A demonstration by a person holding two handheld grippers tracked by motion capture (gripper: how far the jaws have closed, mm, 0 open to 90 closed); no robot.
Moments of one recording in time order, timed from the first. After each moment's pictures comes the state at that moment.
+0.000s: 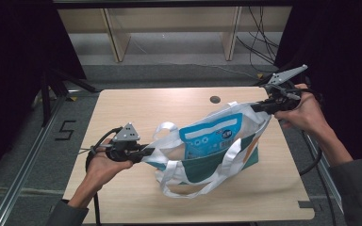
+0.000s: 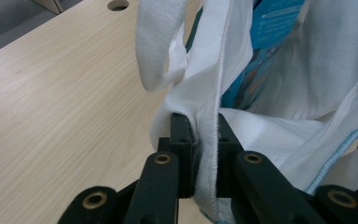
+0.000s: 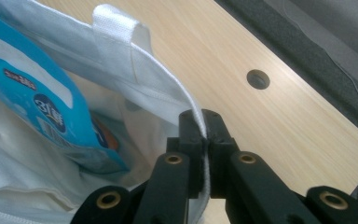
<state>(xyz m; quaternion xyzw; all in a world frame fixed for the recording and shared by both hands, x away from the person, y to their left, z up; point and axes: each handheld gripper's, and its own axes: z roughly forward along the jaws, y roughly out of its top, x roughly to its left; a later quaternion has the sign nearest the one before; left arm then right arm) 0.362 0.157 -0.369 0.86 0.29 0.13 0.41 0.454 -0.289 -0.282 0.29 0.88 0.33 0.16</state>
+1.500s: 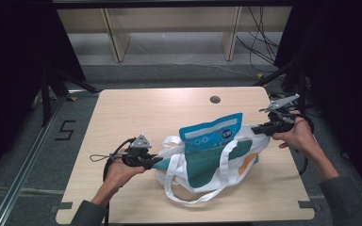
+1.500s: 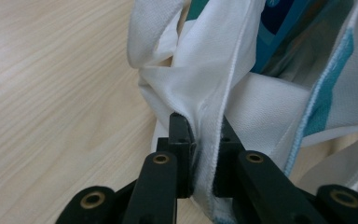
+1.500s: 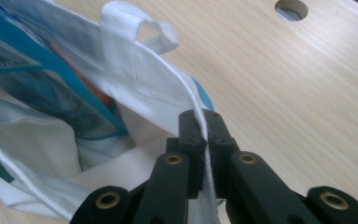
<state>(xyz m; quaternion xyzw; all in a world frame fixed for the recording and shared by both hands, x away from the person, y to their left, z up) 0.387 0.142 -0.452 0.86 0.32 0.08 0.40 0.458 -0.318 -0.377 0.33 0.88 0.33 0.10</state>
